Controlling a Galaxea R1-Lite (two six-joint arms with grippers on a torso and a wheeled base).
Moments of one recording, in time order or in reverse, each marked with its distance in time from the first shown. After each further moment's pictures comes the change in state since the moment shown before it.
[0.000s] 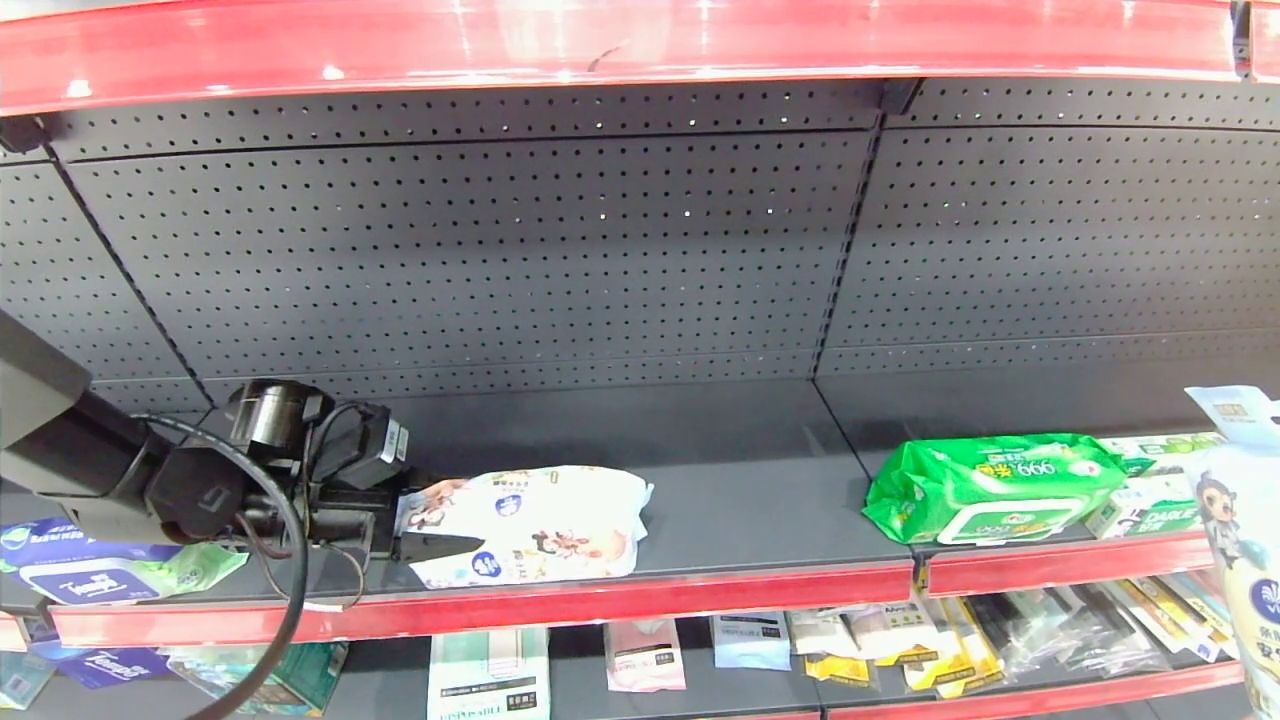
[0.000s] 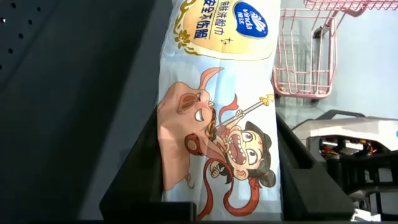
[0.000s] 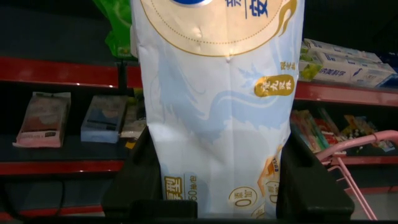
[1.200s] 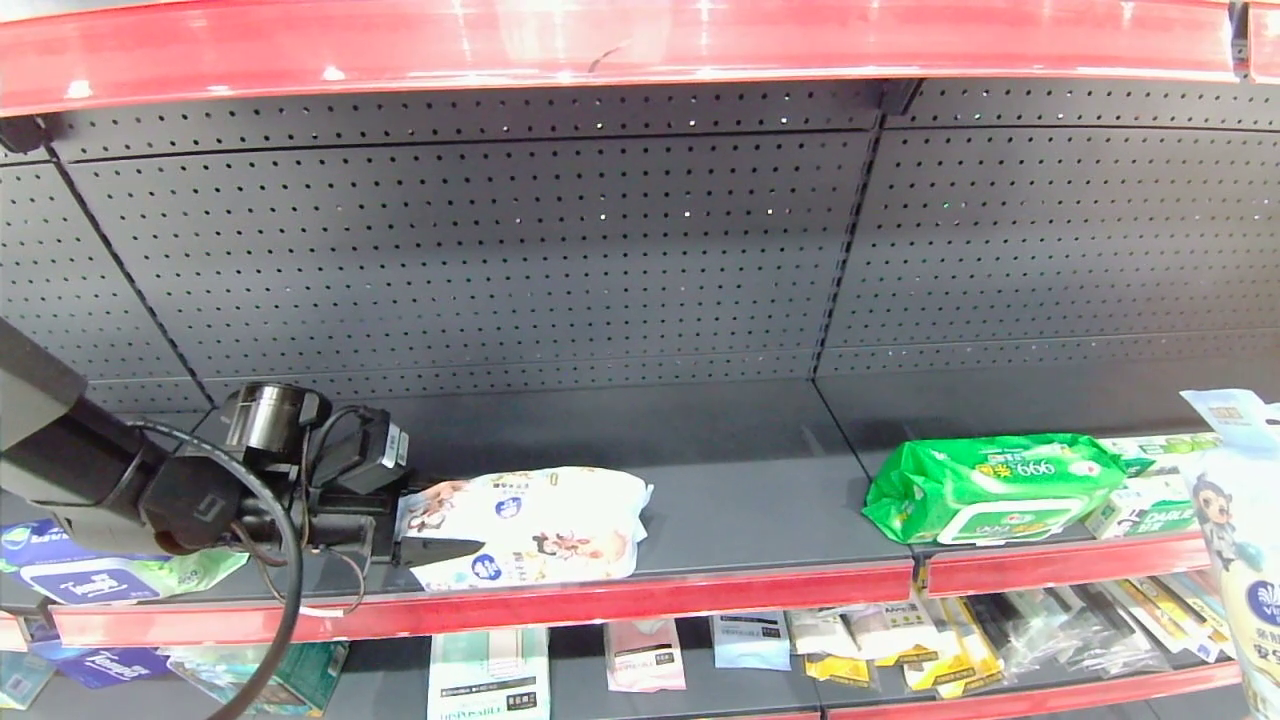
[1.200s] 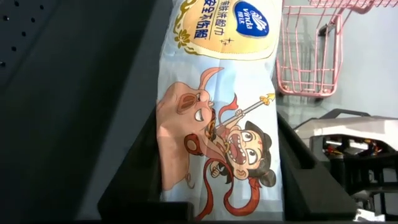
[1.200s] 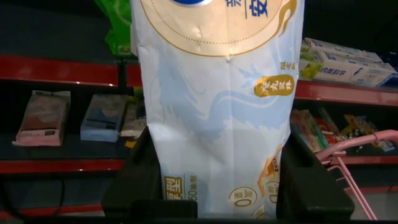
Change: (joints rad) left arm -0.003 -0.008 0.031 -0.051 0.028 -0.013; right arm 0.000 0.000 0.004 0.000 0.000 -0.003
